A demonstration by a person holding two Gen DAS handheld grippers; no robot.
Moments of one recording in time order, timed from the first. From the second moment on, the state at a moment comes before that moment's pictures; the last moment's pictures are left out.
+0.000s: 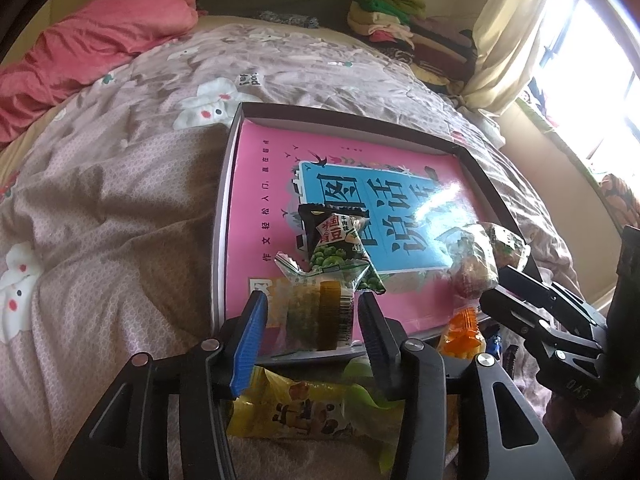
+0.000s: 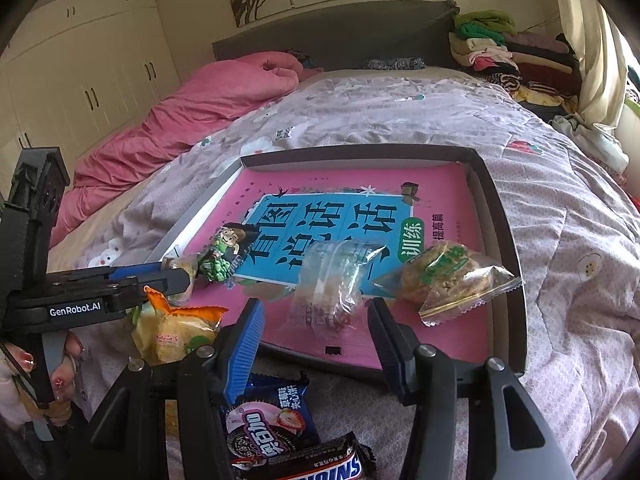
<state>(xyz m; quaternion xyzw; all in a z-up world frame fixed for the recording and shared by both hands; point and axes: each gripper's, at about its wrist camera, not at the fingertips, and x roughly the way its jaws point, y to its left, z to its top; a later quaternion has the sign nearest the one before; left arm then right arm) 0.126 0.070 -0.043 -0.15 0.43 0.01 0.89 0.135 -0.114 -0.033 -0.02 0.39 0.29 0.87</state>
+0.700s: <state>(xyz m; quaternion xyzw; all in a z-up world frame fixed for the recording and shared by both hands) 0.119 0.076 -0.030 -0.16 0.42 0.01 0.89 0.132 -0.126 -0.017 0.00 0.36 0.29 0.89</state>
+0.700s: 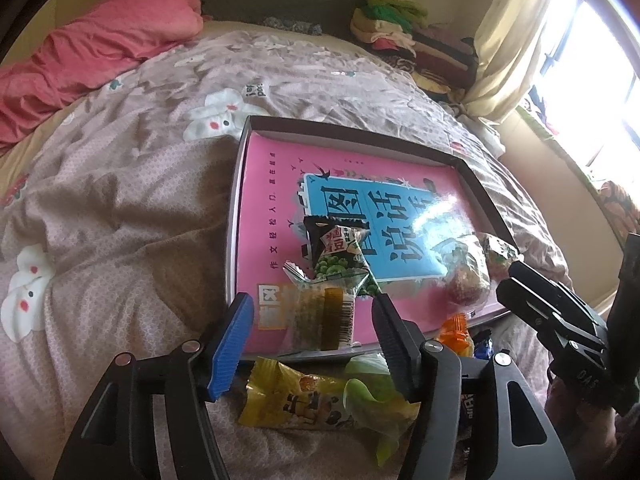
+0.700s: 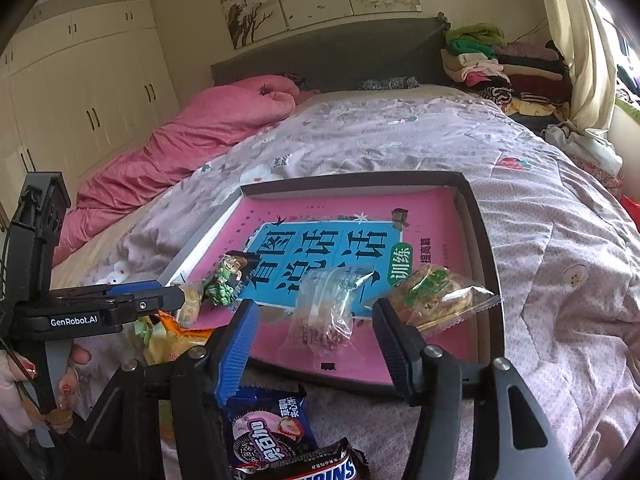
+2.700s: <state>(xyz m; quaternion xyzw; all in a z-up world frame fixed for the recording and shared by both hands) 0.066 0.058 0.003 -0.11 0.41 -0.04 0.90 0.099 -0.144 0.004 0.03 0.35 0.30 0.89</state>
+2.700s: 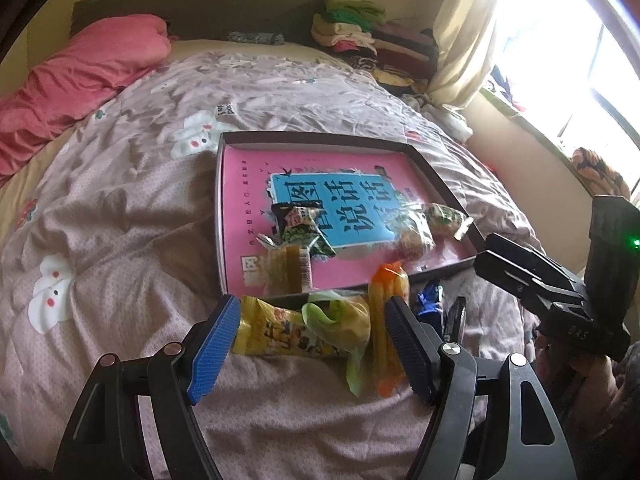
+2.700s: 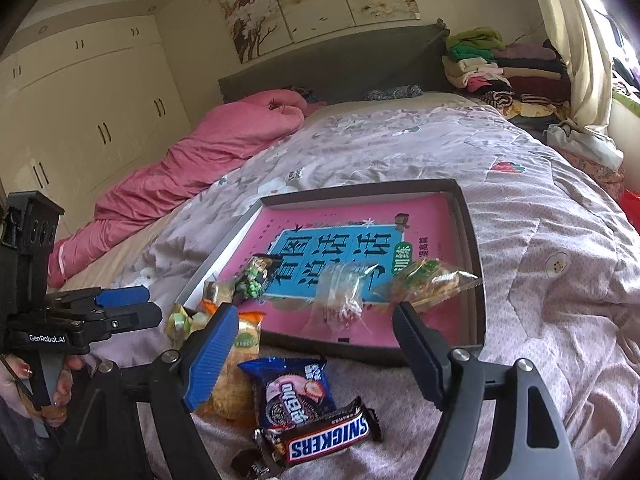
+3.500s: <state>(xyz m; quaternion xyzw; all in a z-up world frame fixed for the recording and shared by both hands) 0.061 0.039 -0.015 -0.09 0.44 -0.07 0.89 0.082 -0.130 -0.014 -0.02 0.39 0.32 0.86</state>
